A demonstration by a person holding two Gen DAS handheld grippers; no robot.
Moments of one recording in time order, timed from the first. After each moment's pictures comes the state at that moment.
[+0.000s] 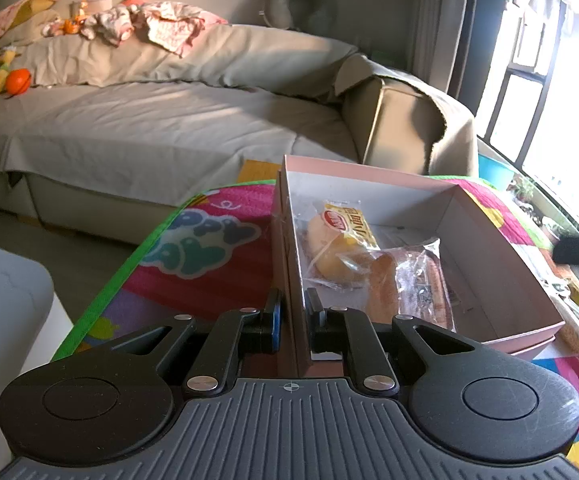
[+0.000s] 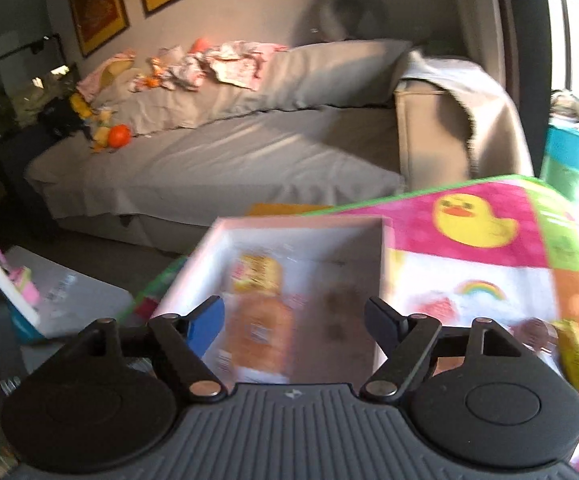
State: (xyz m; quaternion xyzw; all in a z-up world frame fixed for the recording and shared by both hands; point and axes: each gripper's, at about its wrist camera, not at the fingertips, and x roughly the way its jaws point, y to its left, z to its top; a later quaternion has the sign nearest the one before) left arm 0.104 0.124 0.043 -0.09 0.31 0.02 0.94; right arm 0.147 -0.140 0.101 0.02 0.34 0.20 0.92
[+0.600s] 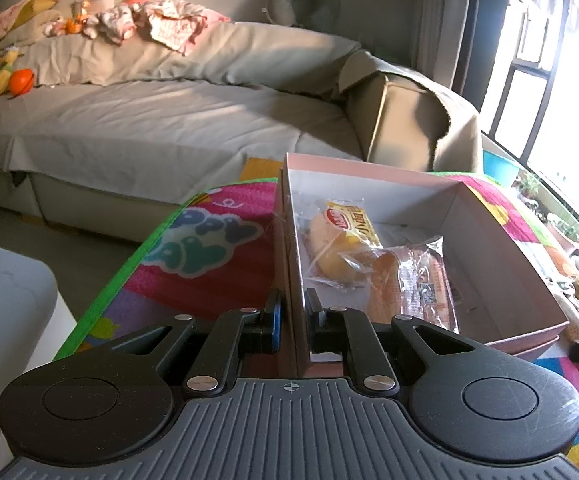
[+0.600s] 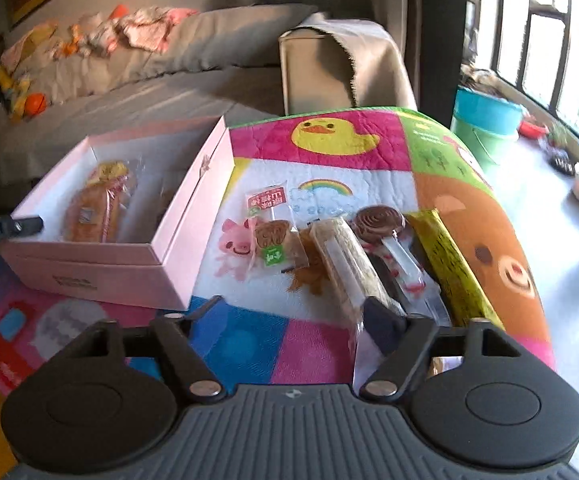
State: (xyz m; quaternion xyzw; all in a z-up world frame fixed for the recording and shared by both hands) left arm 0.106 0.123 0.041 -0.09 0.32 0.02 0.94; right arm 0.129 -0.216 0.032 -0.05 0.37 0.10 0.92
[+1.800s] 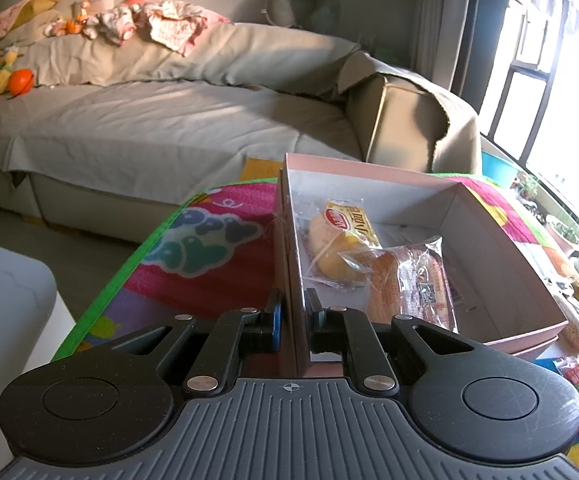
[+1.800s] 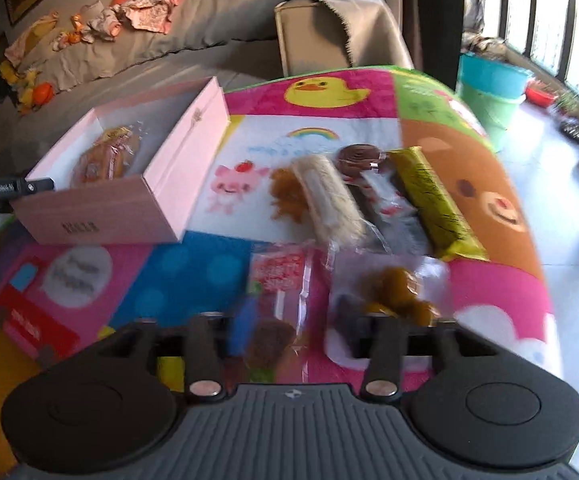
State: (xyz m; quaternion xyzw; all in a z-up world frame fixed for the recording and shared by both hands) left arm 0.104 0.123 0.041 -0.08 0.32 0.02 0.94; right arm 0.075 -0.260 0.027 0.01 0.41 0.10 0.91
